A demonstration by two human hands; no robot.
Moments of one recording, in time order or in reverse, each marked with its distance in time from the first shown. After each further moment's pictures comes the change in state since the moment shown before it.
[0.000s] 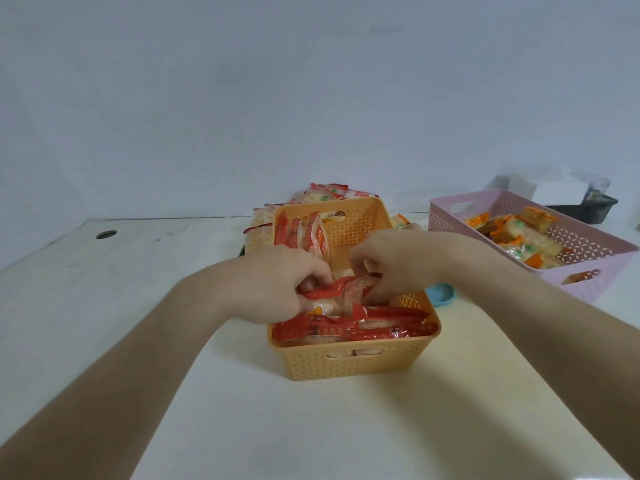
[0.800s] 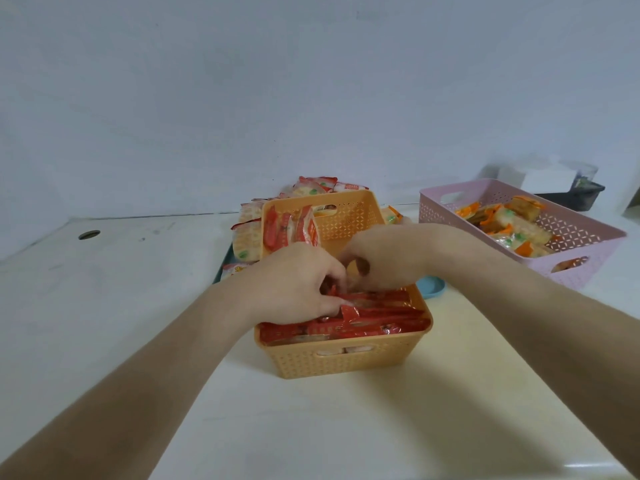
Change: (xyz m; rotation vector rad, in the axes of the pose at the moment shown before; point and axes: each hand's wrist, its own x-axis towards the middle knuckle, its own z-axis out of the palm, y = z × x) left_hand 0.025 0.015 0.020 -0.057 0.120 0.122; right_hand -0.002 -0.005 -0.002 -0.009 -0.060 0.005
